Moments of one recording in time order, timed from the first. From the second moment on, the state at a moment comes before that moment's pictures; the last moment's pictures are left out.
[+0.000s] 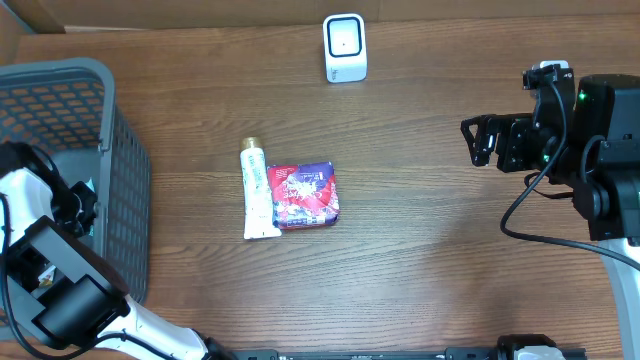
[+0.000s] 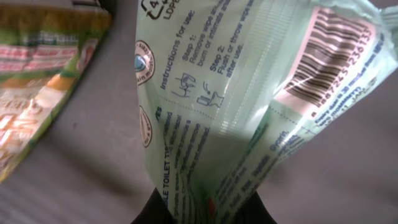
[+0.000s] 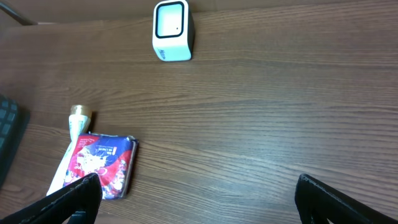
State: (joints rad) left arm 0.75 1.94 1.43 -0.96 -0.08 -0.12; right arm 0.04 1.21 1.40 -0.96 -0.30 0.07
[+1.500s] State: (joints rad) left arm 0.15 1.55 1.41 -1.15 0.00 -0.12; right arm 0.04 1.21 1.40 -0.96 -0.30 0.07
